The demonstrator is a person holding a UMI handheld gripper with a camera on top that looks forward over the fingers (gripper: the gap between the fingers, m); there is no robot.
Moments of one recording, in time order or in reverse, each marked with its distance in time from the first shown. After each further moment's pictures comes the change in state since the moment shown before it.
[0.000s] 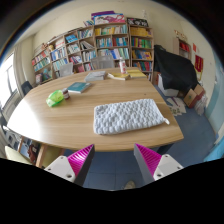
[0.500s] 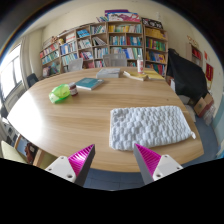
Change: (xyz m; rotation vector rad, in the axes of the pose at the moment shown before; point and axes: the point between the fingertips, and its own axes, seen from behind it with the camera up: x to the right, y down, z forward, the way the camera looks) arm -0.080 -0.020 0.110 0.004 -0.063 -0.093
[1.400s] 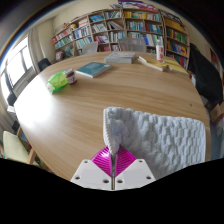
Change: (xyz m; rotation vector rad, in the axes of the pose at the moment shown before) arm 0.036 -0.023 0.126 -0.174 -0.192 -0.111
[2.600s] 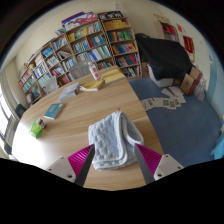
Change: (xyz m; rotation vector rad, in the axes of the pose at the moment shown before) arm 0.217 -0.011 -0.186 0.170 0.199 0.427
